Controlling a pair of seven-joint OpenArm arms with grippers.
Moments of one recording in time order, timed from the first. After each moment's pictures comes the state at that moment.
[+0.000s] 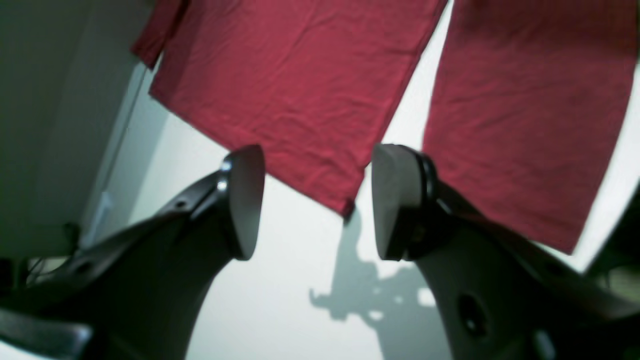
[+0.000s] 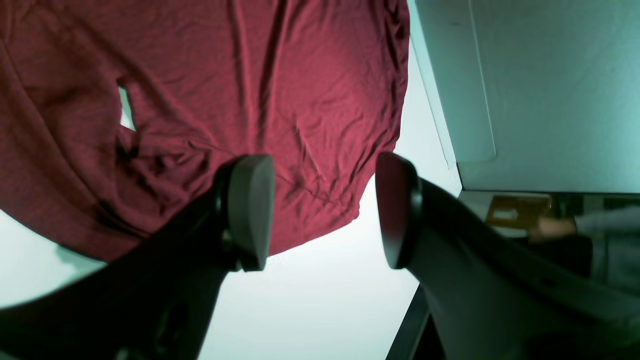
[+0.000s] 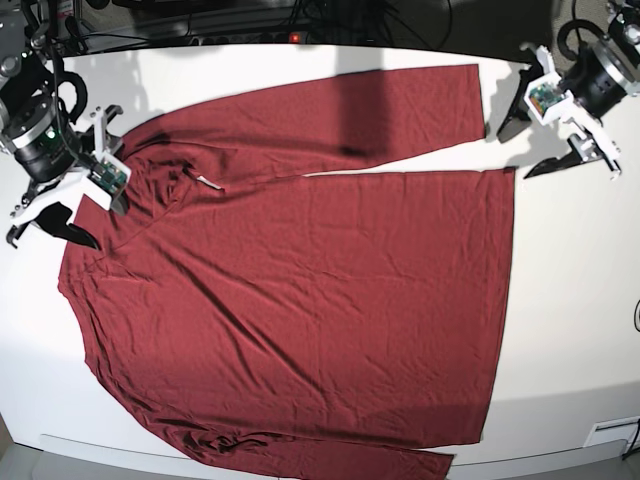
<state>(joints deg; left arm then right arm) 38.2 -34.5 -8.1 115.3 19.9 -27.4 -4.1 -31.2 38.8 18.2 128.9 -9.9 36.5 -28.8</state>
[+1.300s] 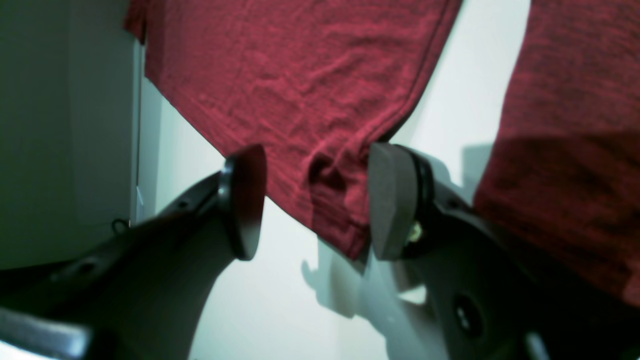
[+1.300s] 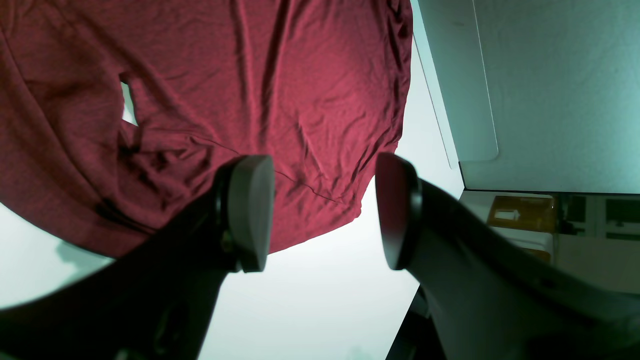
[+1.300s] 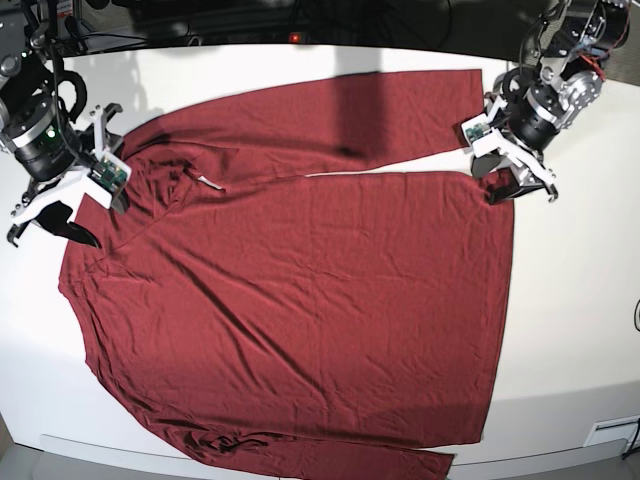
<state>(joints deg) 16.4 -29.4 17.2 84.4 39.0 -12.2 -2.6 -31.2 38.8 18.2 128.9 -9.9 37.0 -29.0</state>
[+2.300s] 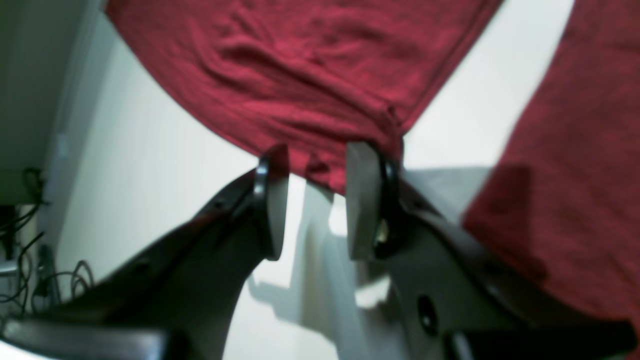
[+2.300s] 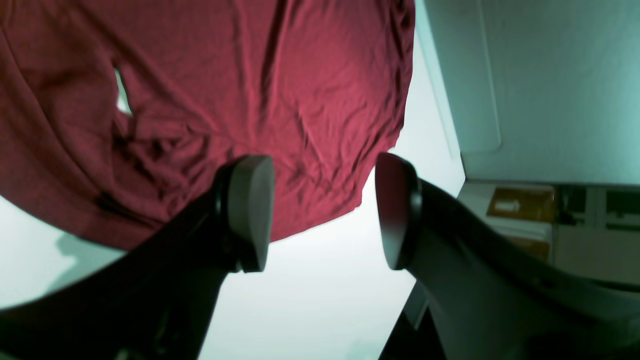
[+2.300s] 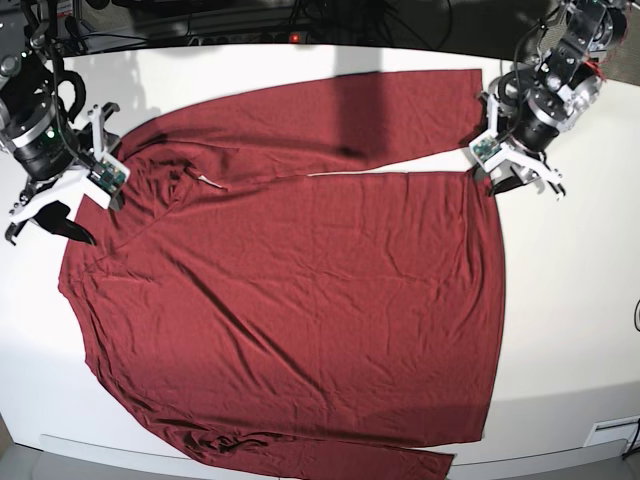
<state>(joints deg) 15.6 -29.4 17.3 87.6 22.7 -13.3 4.4 -31.2 38.8 18.2 128.9 -9.7 37.0 -31.9</state>
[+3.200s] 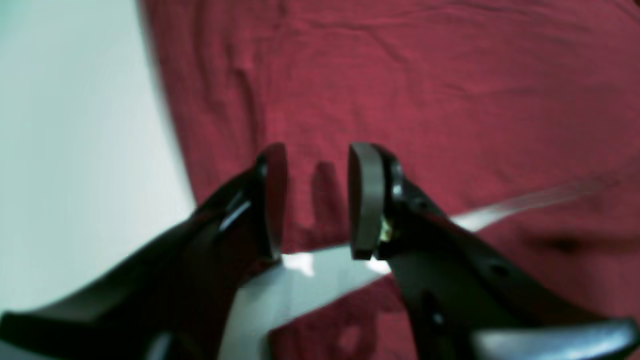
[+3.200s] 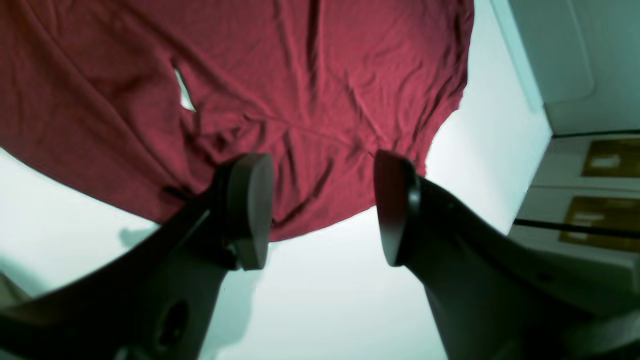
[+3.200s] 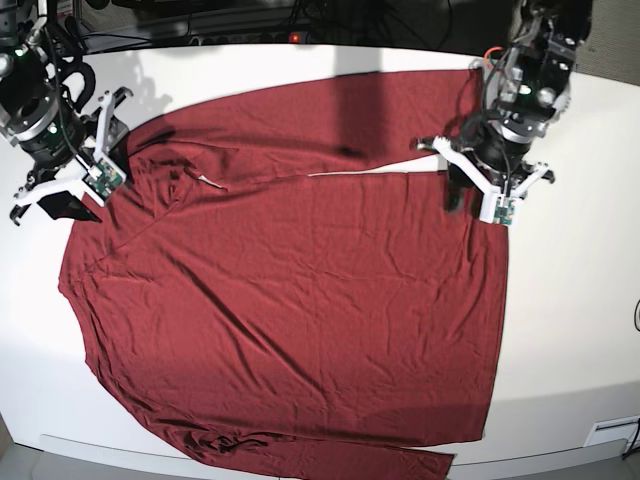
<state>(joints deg) 16.1 -17.5 14.0 102.5 -14.4 7.4 25.0 -31.2 37.0 18.2 128.9 5.7 36.7 -42.0</state>
